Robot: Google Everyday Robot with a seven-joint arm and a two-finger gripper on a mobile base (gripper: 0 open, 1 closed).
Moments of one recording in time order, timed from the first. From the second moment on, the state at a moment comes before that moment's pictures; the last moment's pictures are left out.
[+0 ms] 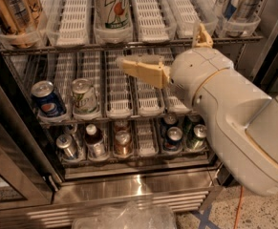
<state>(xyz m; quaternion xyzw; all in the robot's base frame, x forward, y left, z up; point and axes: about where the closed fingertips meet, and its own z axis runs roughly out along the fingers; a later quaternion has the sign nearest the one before) 0.508 -0.051 1.031 -0.23 0.64 0.11 0.73</state>
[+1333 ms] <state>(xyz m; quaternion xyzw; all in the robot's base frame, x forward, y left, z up) 0.549 -0.023 1.062 -0.21 0.63 0.11 0.74</state>
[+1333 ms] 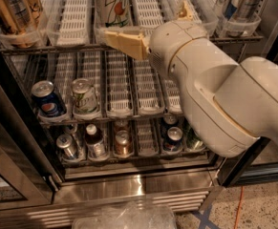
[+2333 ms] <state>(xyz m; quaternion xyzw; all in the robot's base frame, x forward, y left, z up) 0.569 -0.002 1.059 -0.21 0.64 0.13 0.73</state>
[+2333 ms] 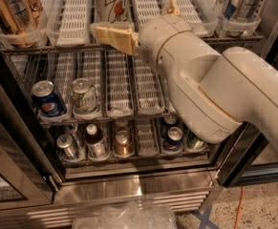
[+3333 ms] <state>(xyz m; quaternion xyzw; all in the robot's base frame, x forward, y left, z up) 0.569 0.008 1.060 -0.21 0.63 0.15 0.73</state>
